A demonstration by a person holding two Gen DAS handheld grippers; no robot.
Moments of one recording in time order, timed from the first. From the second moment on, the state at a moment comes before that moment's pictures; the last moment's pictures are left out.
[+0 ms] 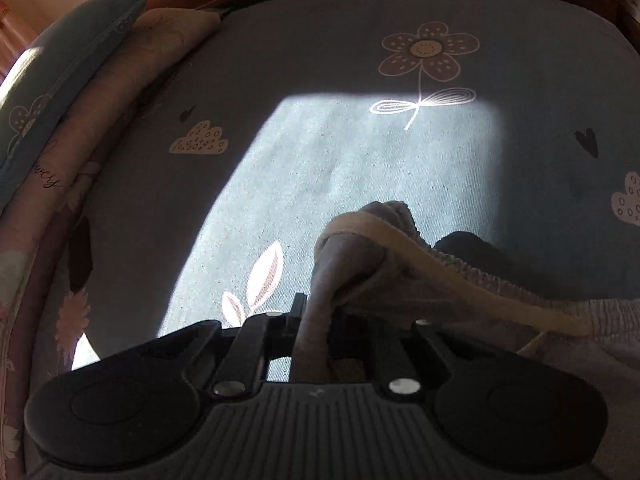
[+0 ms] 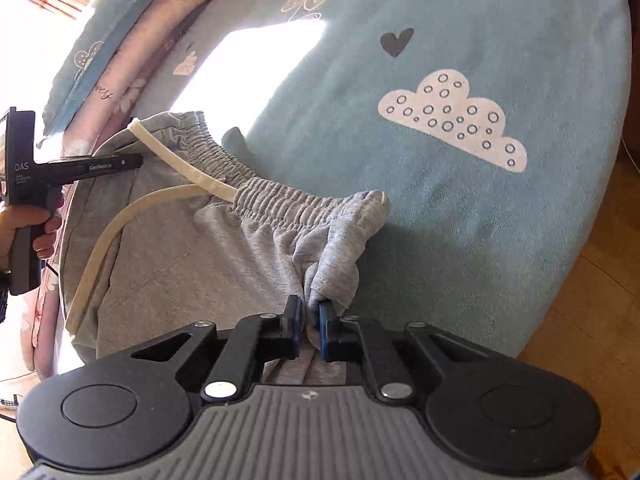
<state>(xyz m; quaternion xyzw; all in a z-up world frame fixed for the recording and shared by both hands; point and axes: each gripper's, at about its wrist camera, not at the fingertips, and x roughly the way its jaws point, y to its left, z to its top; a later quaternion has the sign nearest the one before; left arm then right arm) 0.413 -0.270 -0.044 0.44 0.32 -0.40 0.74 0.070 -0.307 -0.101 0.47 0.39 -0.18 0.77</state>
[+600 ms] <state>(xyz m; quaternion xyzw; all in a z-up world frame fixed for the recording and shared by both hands) 0.455 -0.341 -0.106 0.45 0.32 -0.42 0.72 0.089 -0.338 -0.150 0.51 0.32 -0.28 0.75</state>
